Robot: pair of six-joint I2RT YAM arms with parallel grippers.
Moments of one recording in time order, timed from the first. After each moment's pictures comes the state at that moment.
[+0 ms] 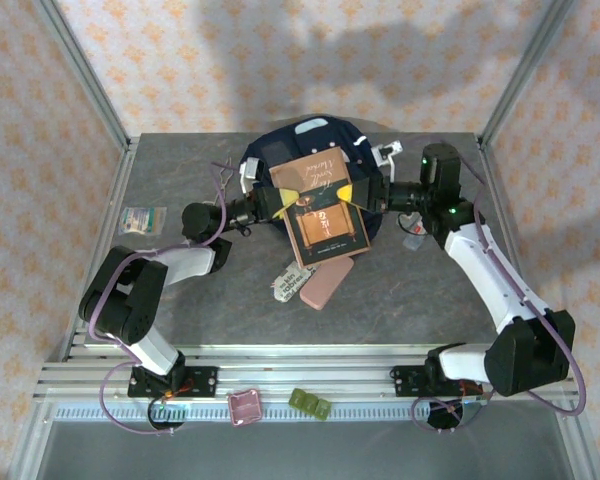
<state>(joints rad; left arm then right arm) -0.35 1.62 0.76 1.46 0.95 -1.60 0.23 1.29 1.12 -0.19 -1.14 0.63</state>
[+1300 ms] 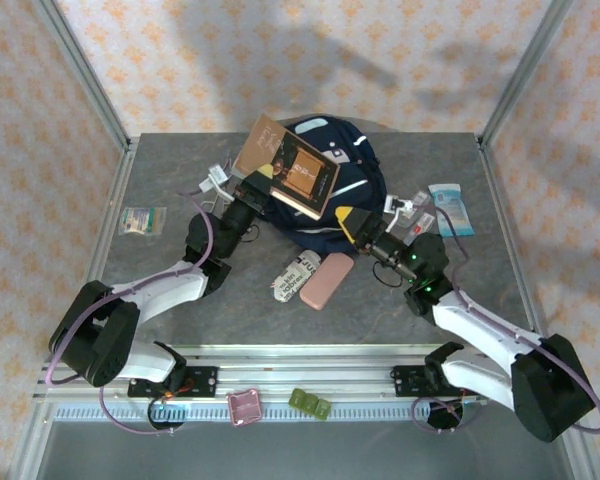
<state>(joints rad) -0.50 1.38 0.64 1.08 -0.04 -1.15 0.52 1.04 0.44 0.80 -0.40 1.21</state>
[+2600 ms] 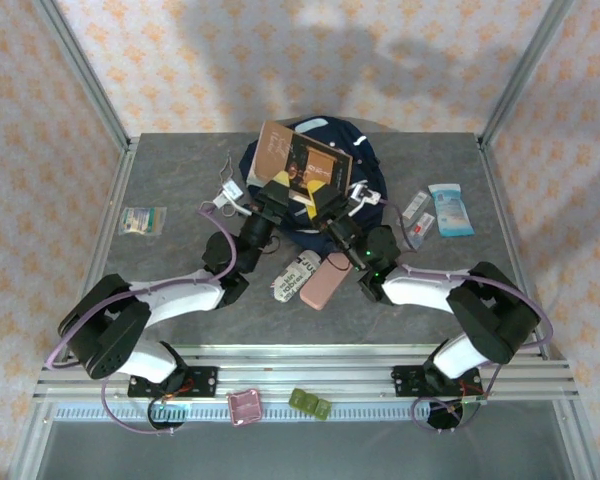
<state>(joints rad) -0.69 1.42 0.62 1.24 -0.27 -1.02 0.72 1.51 0.64 1.23 0.01 1.40</state>
